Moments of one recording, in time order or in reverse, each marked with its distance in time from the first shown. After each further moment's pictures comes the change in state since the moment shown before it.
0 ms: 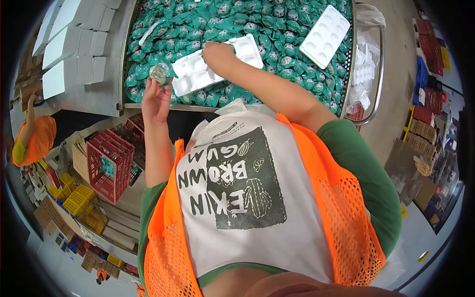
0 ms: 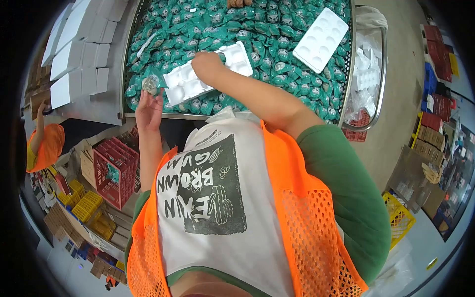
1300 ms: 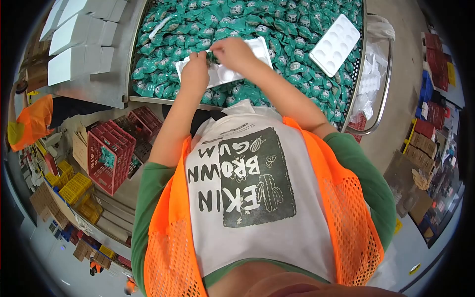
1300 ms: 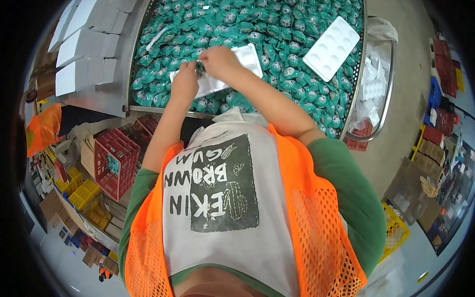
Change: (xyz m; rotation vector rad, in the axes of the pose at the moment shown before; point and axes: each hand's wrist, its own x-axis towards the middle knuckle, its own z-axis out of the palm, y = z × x) left_hand 0.051 -0.066 0.059 2.126 -0.065 0.242; right_hand 0.005 0.015 -0.034 0.509 0.050 0.114
